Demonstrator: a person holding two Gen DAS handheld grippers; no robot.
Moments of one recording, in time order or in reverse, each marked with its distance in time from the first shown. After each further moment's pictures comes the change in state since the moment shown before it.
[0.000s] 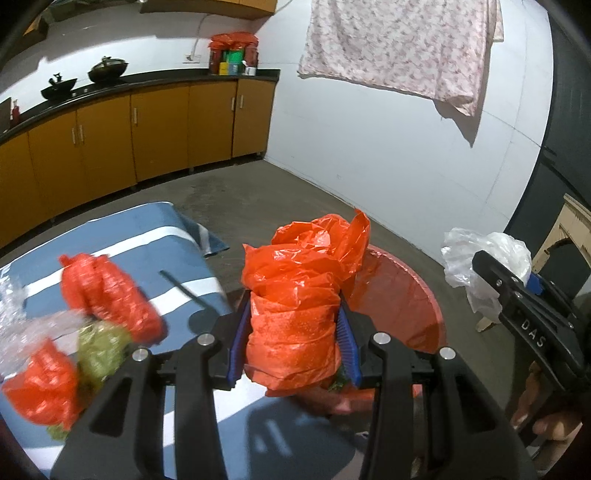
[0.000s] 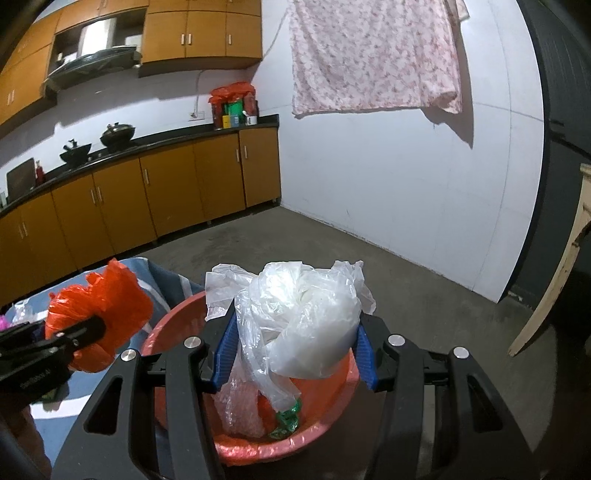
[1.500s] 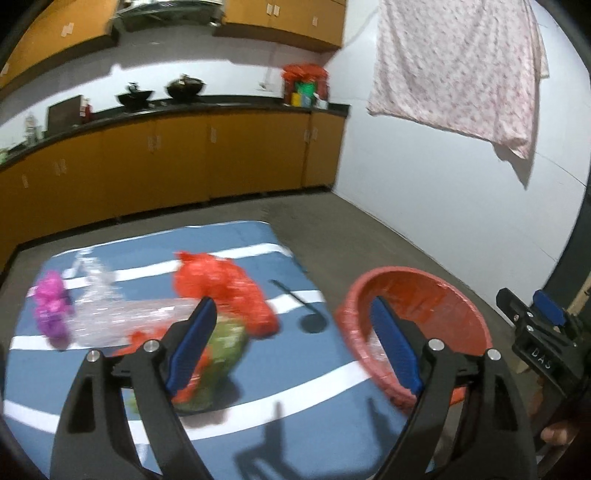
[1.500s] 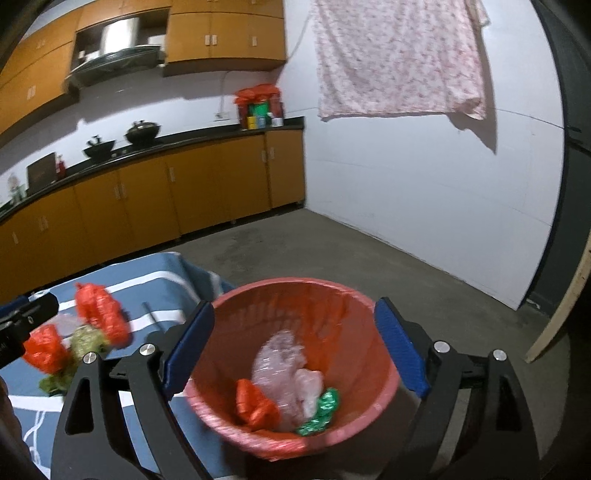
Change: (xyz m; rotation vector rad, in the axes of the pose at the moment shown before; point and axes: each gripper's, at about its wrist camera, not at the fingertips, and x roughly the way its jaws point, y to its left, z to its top) left arm -0.095 0.064 -0.023 -0.122 -0.145 0.269; right arm -0.025 0.052 -0.004 -0.066 -0.012 0.110
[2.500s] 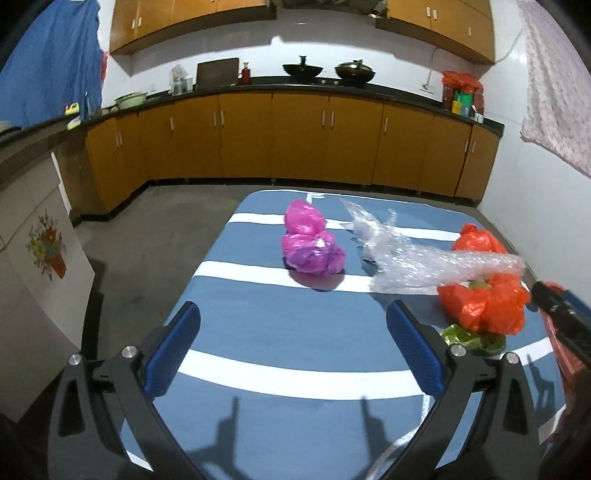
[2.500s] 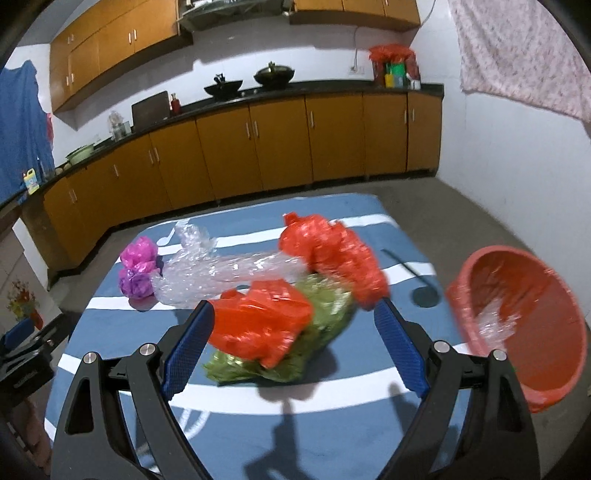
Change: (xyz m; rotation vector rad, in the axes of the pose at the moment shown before) left arm -0.092 0.229 -0.070 -0.268 0.052 0.488; right arm 0.004 0.227 -0.045 -0.156 0.201 0.390
